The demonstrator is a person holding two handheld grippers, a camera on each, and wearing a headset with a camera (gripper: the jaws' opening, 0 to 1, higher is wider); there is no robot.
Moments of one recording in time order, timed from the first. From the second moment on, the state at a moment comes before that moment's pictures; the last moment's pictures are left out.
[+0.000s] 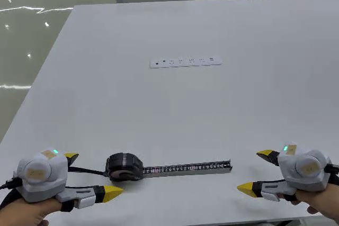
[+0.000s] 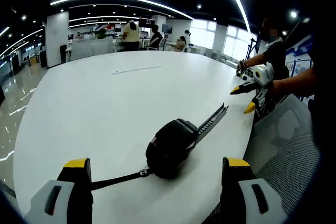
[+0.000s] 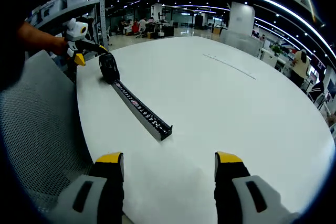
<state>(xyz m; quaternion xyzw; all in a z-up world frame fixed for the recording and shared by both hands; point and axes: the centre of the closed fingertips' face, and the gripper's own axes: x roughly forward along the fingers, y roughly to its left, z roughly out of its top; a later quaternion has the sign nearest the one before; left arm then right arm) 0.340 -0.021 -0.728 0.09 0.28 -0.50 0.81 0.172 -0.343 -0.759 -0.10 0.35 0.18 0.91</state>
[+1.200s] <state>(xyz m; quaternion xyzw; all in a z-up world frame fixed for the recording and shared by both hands) 0.327 0.000 -0.720 0.09 0.27 -0.47 0.84 0.126 -0.357 -0.734 -0.08 0.32 0.15 0.93</state>
